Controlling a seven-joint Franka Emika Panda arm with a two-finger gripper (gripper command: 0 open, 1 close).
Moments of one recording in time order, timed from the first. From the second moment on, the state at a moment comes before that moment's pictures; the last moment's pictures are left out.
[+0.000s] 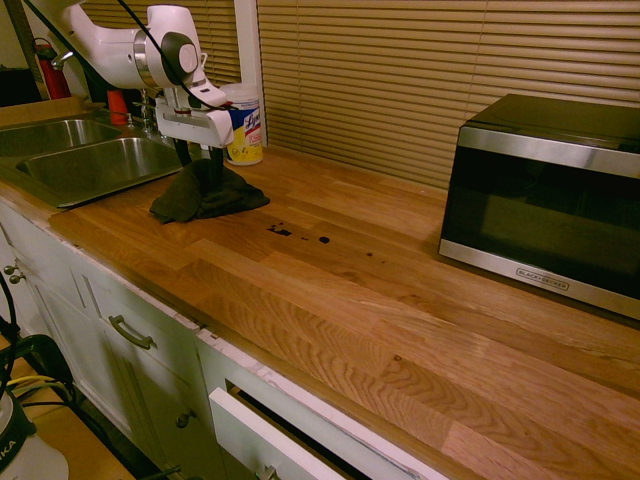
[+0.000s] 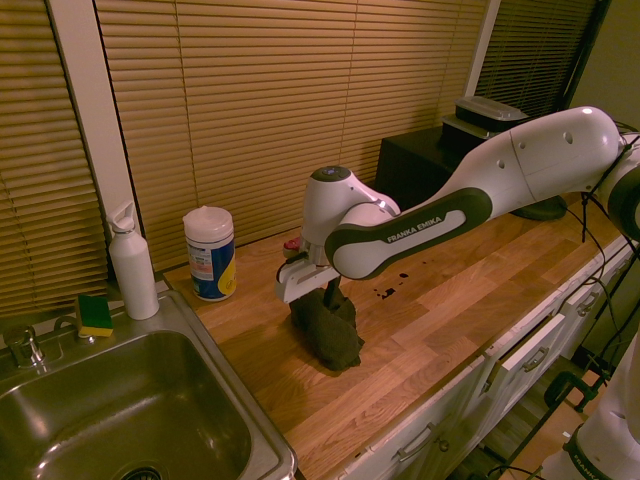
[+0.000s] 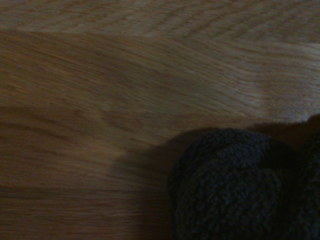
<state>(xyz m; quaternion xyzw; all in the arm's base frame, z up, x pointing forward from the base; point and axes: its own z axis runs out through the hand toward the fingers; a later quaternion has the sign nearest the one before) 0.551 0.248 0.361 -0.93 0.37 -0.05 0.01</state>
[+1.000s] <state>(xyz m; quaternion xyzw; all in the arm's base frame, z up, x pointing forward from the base) 0.555 0.235 0.354 -0.93 0.36 -0.04 -0.01</state>
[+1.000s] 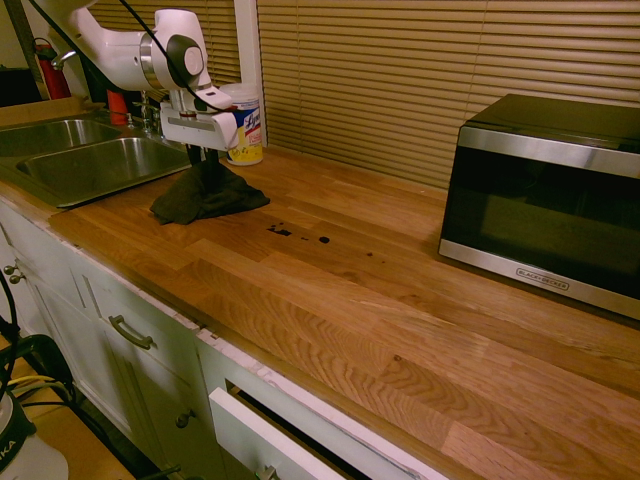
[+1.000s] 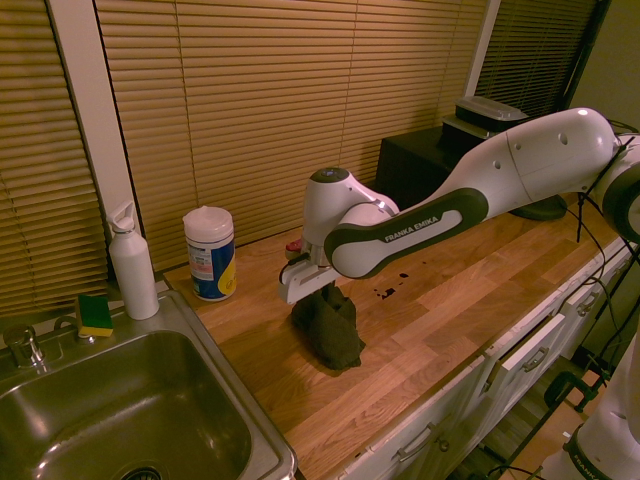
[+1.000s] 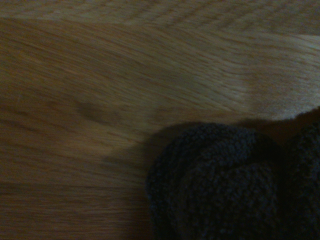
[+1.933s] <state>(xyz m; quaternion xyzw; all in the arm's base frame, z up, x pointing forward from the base) 0.553 0.132 0.356 -0.91 0.40 -0.04 -0.02</state>
